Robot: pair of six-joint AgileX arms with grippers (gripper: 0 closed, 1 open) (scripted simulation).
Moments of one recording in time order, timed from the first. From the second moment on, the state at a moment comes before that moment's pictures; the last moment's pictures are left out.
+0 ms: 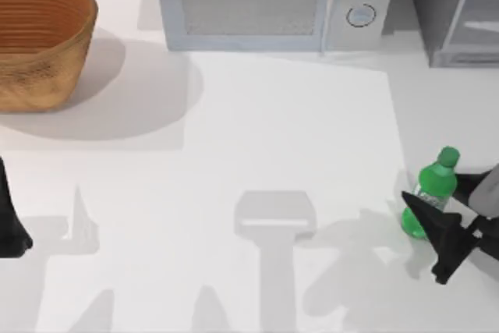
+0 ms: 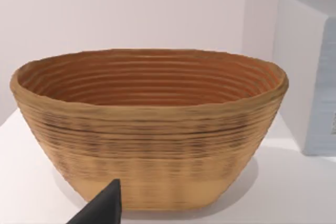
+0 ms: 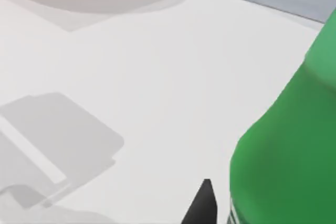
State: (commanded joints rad) left arm 0.00 0.00 0.00 0.00 0.00 0.00; right arm 0.10 2.02 0.16 1.63 -0.64 -0.14
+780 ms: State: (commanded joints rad) left arm 0.00 0.00 0.00 0.00 0.00 0.00; right arm -0.13 1.81 0.20 1.29 -0.84 -0.26
